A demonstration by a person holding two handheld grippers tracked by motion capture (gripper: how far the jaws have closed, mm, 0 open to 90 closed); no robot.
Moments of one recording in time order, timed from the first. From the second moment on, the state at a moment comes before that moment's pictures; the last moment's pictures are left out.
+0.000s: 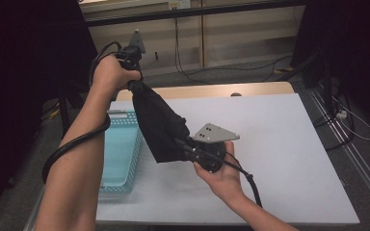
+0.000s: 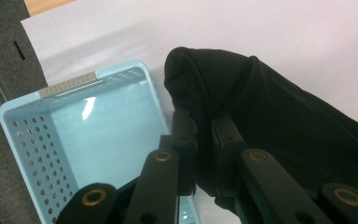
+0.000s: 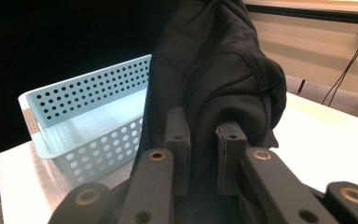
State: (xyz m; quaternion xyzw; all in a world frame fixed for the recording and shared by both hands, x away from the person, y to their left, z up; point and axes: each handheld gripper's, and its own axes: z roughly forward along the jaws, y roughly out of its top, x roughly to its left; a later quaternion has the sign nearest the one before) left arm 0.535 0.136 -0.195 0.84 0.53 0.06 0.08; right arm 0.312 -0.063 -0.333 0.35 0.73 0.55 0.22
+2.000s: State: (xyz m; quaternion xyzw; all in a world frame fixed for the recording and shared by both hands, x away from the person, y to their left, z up) left arm 0.522 0.209 -0.168 0.81 0.57 0.07 0.08; right arm 0.311 -0.002 -0.319 0.30 0.73 0.58 0.20
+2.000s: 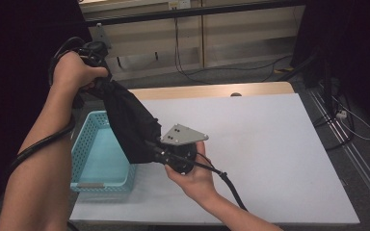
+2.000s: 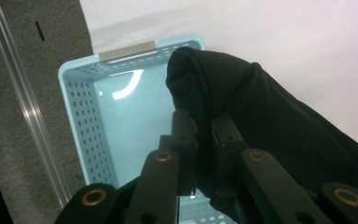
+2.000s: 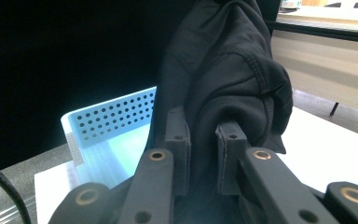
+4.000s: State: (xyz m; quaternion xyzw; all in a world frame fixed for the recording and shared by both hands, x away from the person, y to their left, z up) left arm 0.523 0.265 -0.183 0.79 0.60 0.07 0.06; right arm 0.320 0.052 -0.328 0.27 0.74 0.59 0.17
